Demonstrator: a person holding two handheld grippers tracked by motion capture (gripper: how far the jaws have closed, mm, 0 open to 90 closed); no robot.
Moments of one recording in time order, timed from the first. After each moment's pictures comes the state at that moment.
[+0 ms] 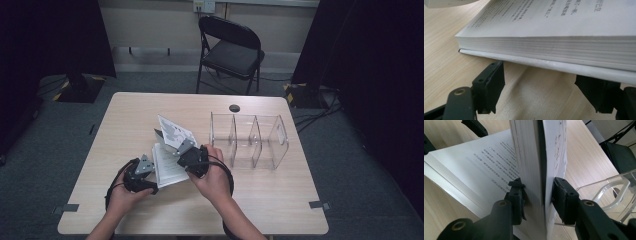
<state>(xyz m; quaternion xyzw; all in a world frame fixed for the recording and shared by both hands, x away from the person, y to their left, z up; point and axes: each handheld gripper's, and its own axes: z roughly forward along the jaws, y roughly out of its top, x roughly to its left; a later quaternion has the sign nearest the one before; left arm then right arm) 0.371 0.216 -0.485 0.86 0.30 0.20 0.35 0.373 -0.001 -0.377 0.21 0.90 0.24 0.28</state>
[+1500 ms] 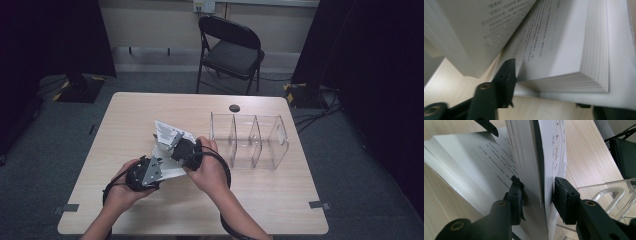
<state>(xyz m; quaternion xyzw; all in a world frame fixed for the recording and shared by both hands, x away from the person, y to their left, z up) 0.351 0.191 -0.433 0.89 0.14 0.31 0.30 0.383 0.014 -0.354 0.19 0.93 0.19 0.26</state>
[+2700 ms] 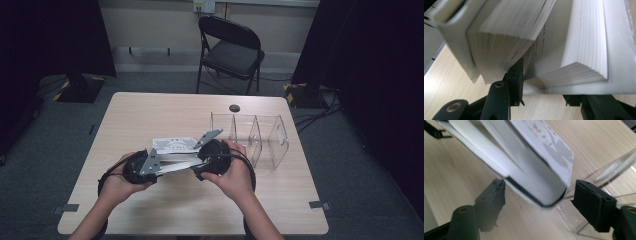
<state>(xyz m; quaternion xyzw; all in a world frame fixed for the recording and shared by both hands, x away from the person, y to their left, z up) 0.358 0.191 -0.403 0.91 0.14 0.25 0.29 0.371 -0.052 -0.348 0.26 0.91 0.29 0.16</state>
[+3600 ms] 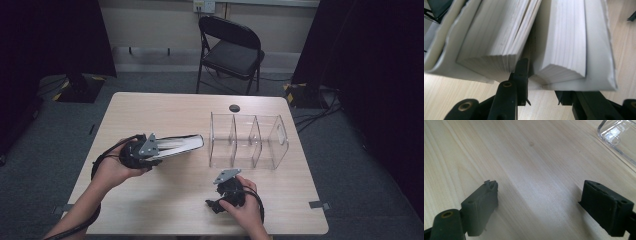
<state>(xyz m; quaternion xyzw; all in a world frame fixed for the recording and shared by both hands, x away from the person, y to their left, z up) 0.379 0.196 -0.364 0.93 0.15 0.20 0.26 0.348 -0.104 -0.487 0.29 0.90 0.31 0.10</state>
